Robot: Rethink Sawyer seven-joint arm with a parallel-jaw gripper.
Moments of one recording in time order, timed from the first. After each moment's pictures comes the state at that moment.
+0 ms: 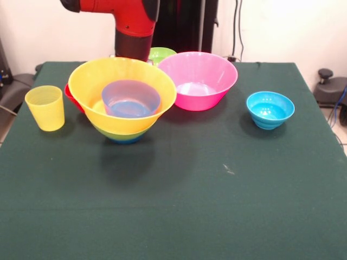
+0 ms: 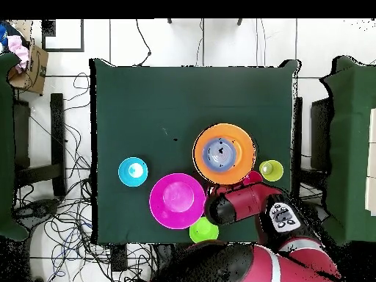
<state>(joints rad) -0.48 -0.48 0.03 1.80 -0.84 0.18 2.08</state>
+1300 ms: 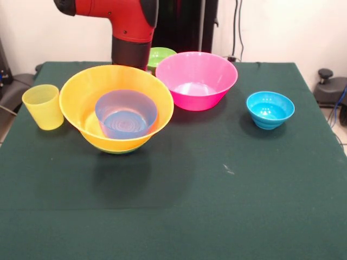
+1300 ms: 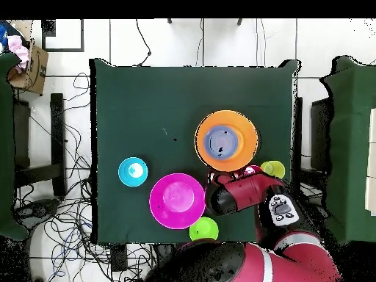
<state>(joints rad) -0.46 -0.48 0.04 1.73 -0.84 0.10 2.08</state>
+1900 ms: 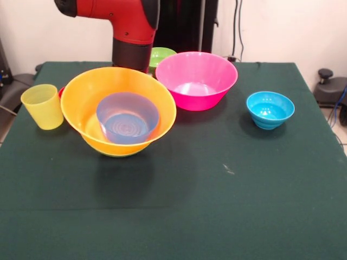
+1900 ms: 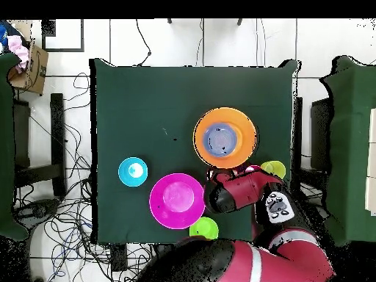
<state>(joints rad) -0.43 -0.46 0.01 1.71 -0.84 0.06 2.08</state>
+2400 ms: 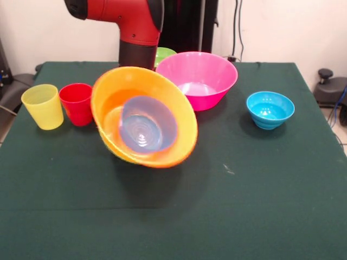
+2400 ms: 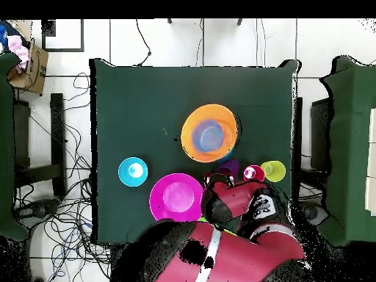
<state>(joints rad) -0.32 -0.36 -0.15 1.71 -0.78 -0.18 2.09</state>
